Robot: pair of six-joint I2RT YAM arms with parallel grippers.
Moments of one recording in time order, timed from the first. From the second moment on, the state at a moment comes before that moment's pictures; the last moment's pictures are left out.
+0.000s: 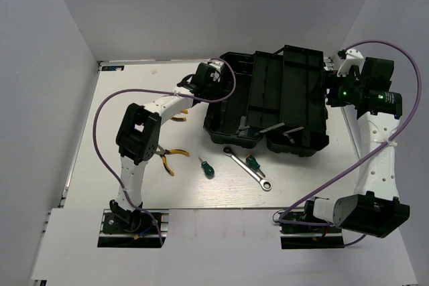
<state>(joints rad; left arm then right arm) -0.54 2.12 1.67 -0.27 0.02 -0.21 -0.19 1.24 1.46 -0.92 -0.47 -0.14</state>
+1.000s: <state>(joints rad) -0.51 2.12 1.67 -0.34 -0.04 -0.55 -0.19 1.19 1.41 -0.92 -0.49 -0.14</state>
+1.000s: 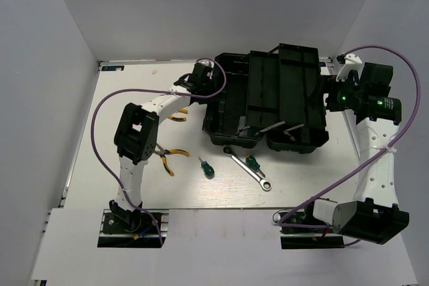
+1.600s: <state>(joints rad) -0.45 2.10 1.61 -0.30 0.05 -0.68 -0.19 1.16 1.38 -0.92 -0.49 -0.14</state>
